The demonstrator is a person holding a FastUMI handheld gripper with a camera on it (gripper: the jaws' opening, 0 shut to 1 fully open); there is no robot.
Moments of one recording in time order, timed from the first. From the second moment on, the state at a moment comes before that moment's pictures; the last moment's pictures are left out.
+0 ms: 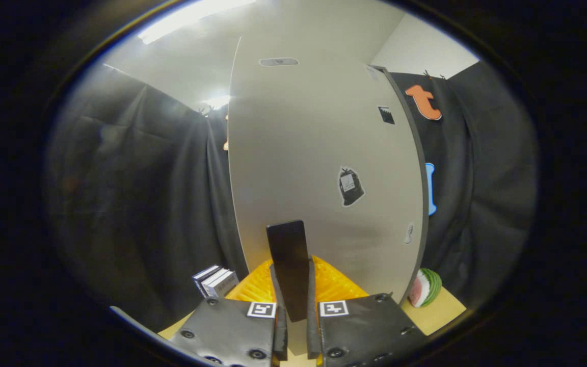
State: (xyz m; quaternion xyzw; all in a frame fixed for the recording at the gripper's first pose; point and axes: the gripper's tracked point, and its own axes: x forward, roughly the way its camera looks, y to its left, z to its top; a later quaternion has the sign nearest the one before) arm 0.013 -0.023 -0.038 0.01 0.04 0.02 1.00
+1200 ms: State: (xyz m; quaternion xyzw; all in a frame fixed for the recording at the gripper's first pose) arm -0.039 -0.097 -0.030 0.00 0.03 -0.05 1.00
